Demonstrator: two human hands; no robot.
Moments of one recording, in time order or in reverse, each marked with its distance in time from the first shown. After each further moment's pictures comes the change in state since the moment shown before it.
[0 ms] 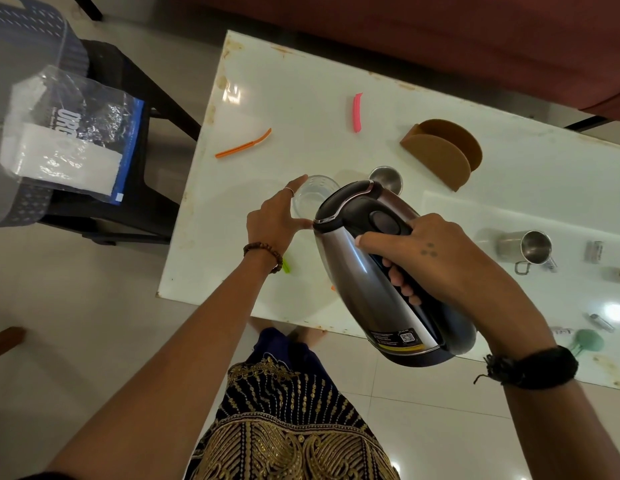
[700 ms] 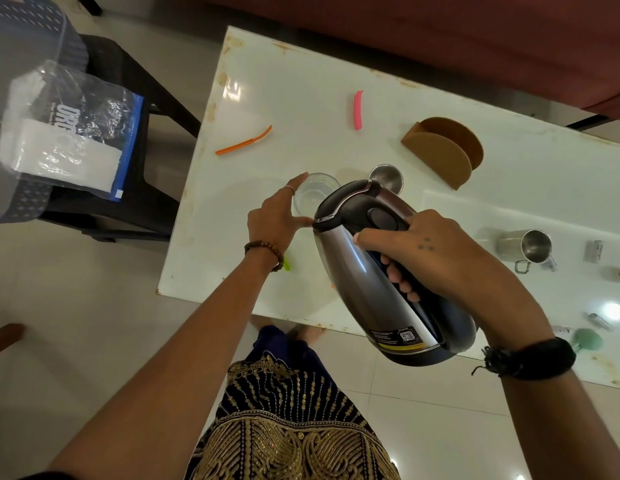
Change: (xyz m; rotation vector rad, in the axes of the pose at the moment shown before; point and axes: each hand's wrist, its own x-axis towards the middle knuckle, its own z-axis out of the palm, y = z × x) left_hand -0.001 0.000 0.001 -0.009 0.011 -0.025; right_hand 0.002 -0.002 -0.001 -0.006 -0.023 0.017
